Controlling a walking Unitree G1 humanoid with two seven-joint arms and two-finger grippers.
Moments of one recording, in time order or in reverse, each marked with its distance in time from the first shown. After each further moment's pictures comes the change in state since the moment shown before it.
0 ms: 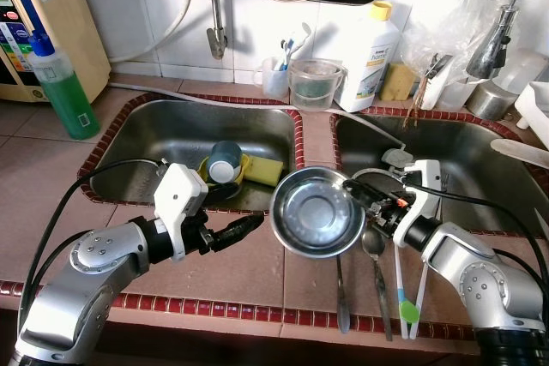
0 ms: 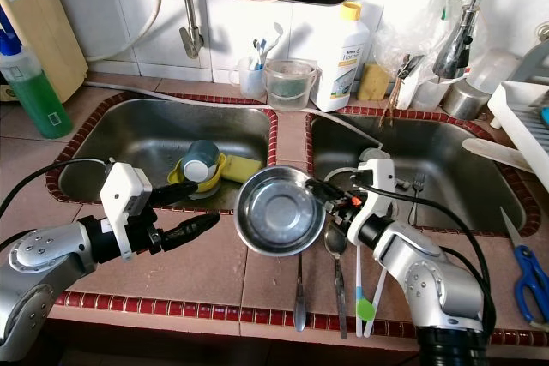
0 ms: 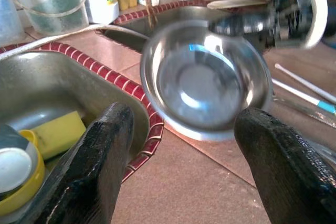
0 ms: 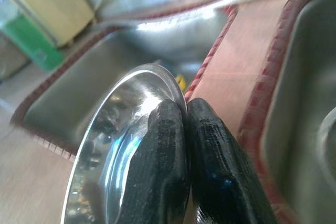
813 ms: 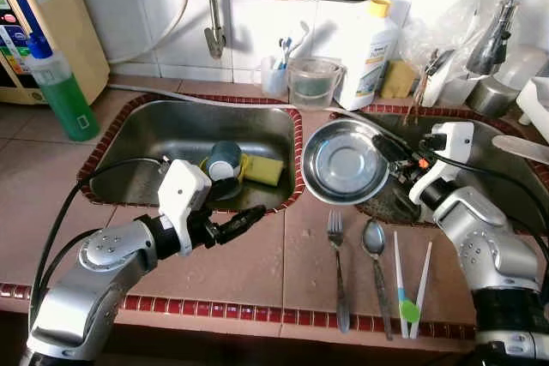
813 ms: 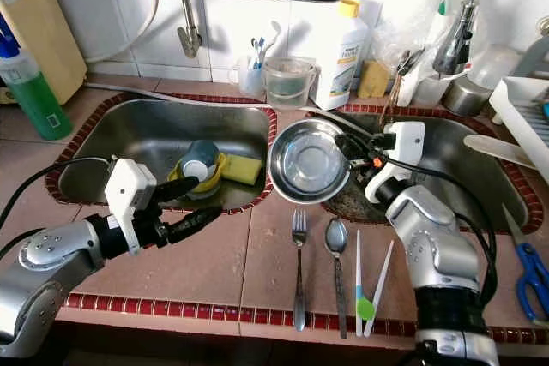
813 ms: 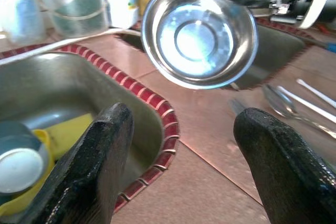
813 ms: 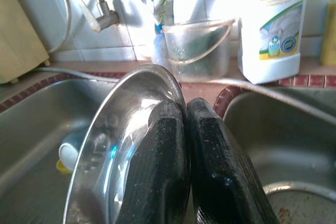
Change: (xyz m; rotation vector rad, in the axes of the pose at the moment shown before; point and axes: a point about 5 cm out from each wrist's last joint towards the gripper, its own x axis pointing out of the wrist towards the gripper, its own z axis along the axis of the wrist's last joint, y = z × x) left arm 0.011 0.003 0.001 -0.038 -0.036 0.090; right arm 0.021 -0.018 0.042 -0.238 -0.183 -0.111
